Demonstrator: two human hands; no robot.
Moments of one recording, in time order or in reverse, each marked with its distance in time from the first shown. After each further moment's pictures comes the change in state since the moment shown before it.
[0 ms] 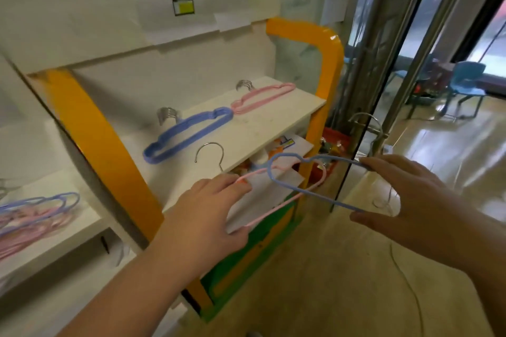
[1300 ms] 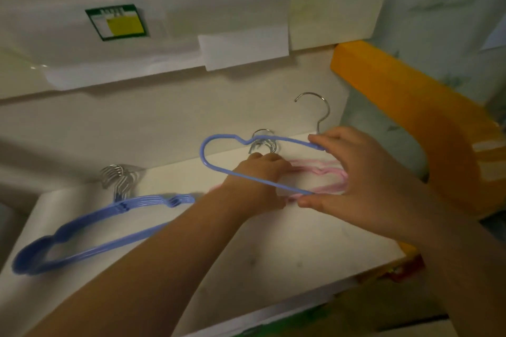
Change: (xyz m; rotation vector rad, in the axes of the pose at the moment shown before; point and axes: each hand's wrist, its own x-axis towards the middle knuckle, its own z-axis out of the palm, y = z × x) left_hand 0.505 -0.118 0.115 0.029 -0.136 -0.422; right_hand 0.552 0.082 0.025 0.284 -0.127 -0.705
